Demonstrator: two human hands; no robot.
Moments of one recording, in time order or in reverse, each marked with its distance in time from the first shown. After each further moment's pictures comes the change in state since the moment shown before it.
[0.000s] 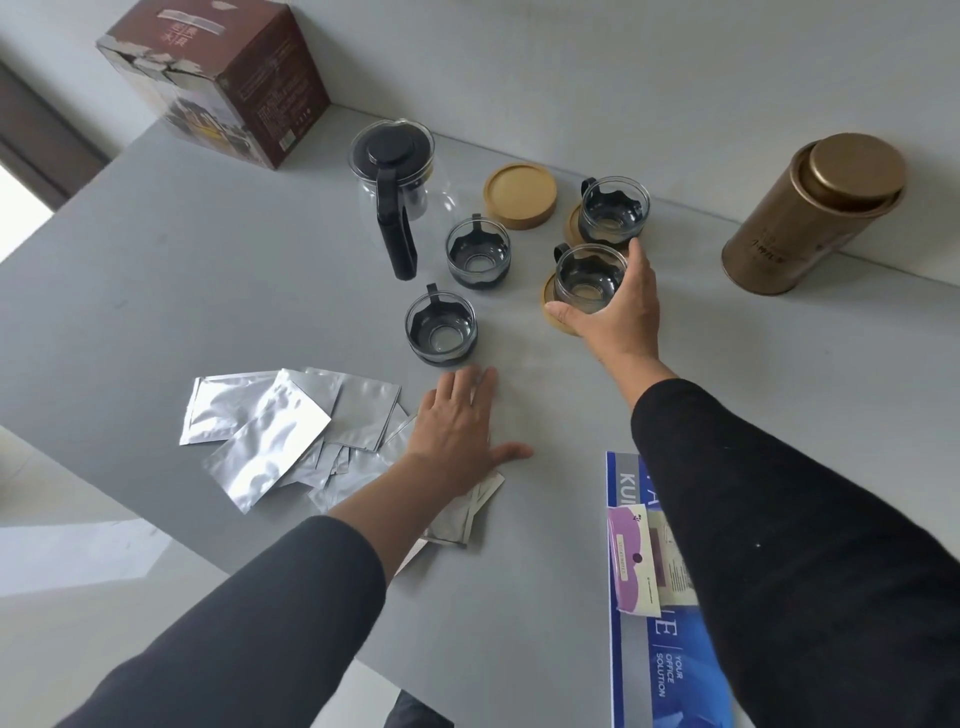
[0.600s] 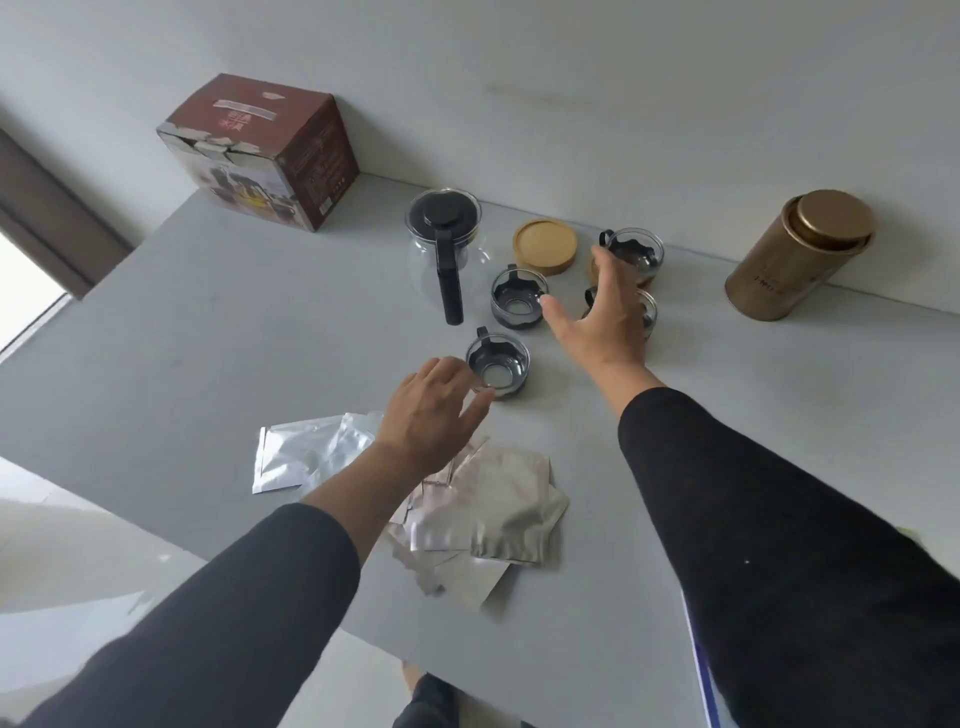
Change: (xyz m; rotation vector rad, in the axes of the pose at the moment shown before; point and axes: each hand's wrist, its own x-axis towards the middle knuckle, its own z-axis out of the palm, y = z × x) left_hand -0.006 -0.098 -0.058 -0.219 0.337 0.181; right_hand -0.024 -0.092 0.030 -0.135 0.165 -0.190
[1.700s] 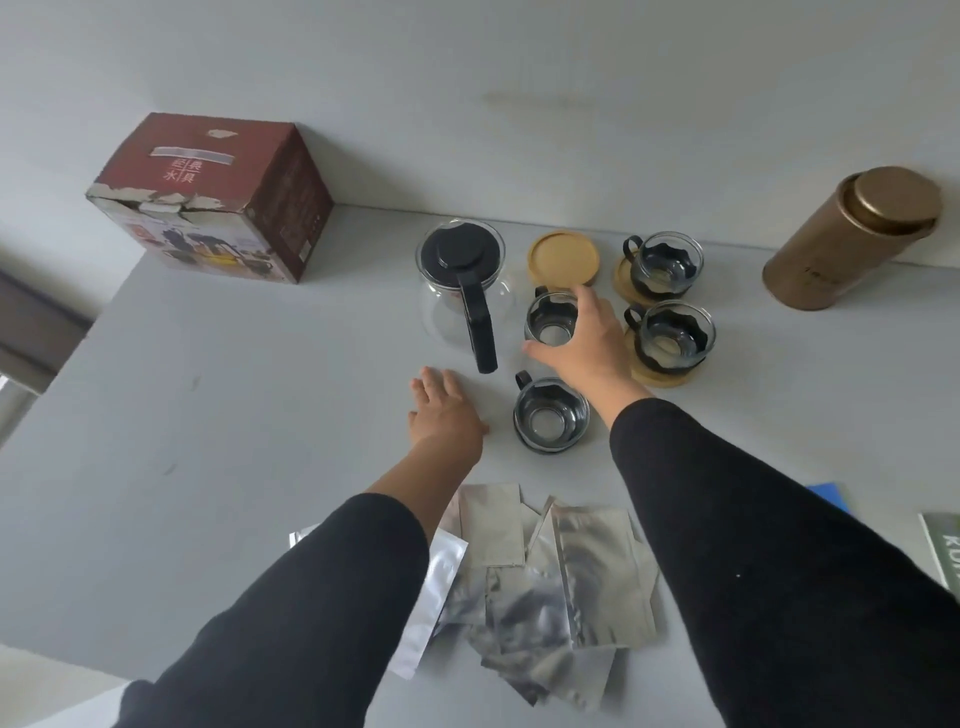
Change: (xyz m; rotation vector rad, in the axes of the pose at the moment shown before) left_hand 0.083 -0.069 0.027 0.120 -0.525 -0.447; right_hand 0.030 -0.021 0.075 -0.080 -0.209 0.329
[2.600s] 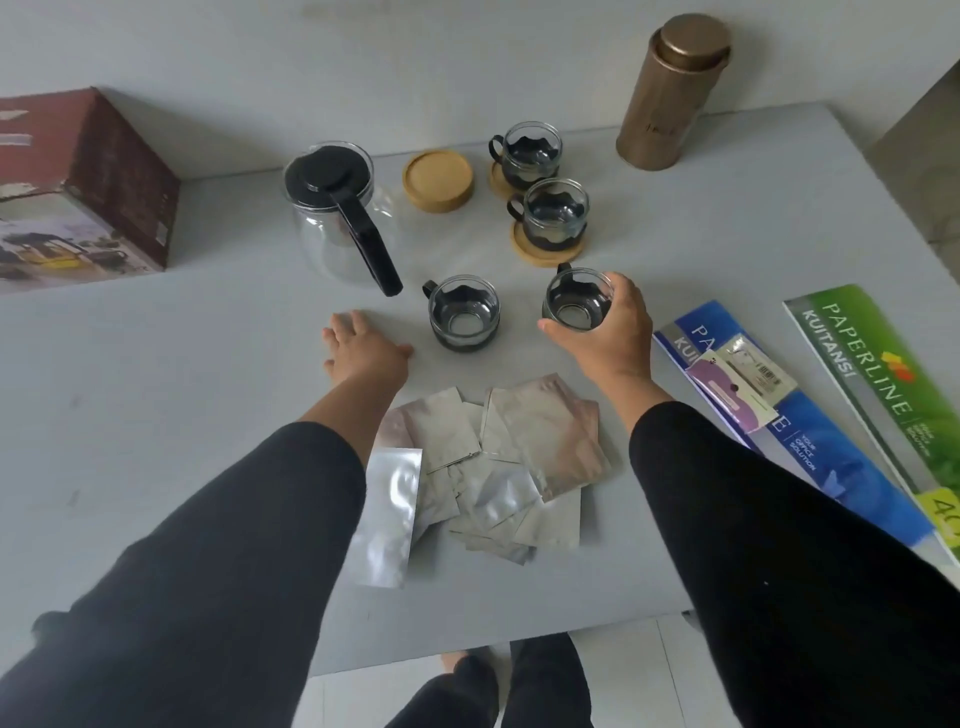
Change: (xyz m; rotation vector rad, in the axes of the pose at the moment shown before) left_hand 0.005 -0.013 0.018 -0.176 0.103 0.048; right_hand -0.131 0.092 -0.013 0.150 0.482 0.239
